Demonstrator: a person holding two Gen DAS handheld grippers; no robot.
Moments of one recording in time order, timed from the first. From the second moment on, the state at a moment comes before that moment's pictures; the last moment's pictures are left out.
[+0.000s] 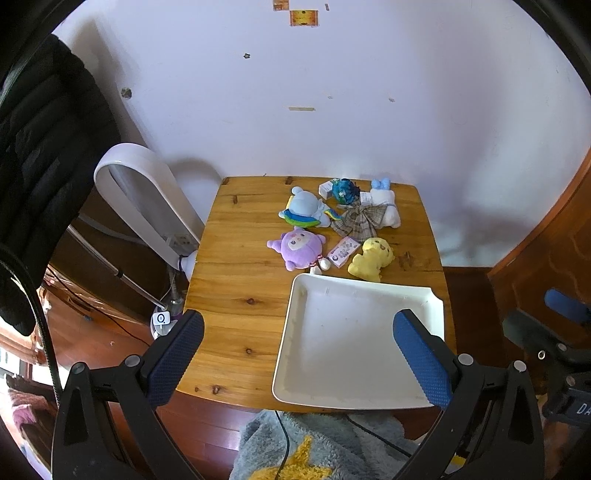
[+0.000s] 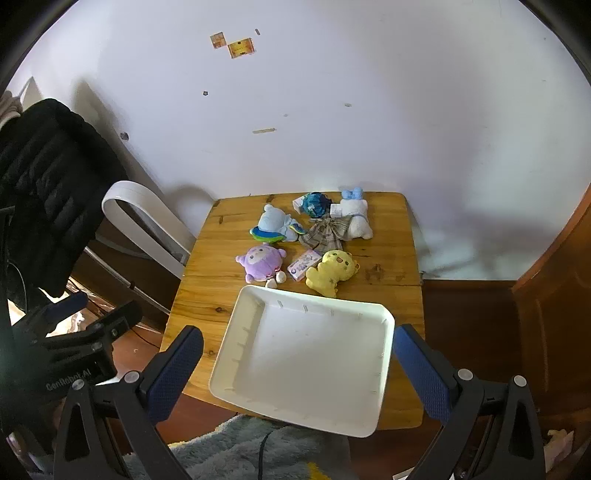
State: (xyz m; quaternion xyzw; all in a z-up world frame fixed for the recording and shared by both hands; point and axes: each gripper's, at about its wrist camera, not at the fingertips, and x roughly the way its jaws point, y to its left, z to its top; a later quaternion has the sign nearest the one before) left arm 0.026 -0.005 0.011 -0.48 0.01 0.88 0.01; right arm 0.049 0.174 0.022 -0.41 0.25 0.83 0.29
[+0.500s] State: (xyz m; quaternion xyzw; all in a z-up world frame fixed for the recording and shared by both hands) left arm 0.038 0.004 0.019 -0.47 0.01 0.89 0.01; right arm 0.063 0.179 0.026 -0.39 0.25 0.84 0.28
